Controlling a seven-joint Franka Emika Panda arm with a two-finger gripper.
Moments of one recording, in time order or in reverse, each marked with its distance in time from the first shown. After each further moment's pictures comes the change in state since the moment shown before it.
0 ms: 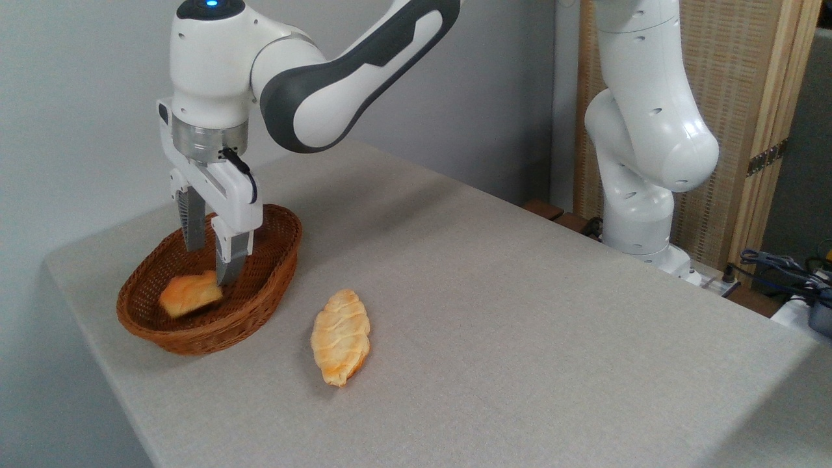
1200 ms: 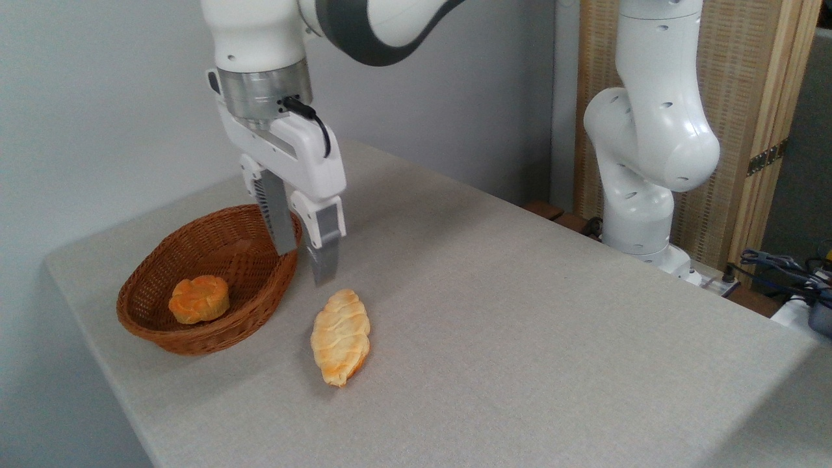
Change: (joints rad) arm 0.023 -0.188 0.215 0.018 0.212 -0.449 0.172
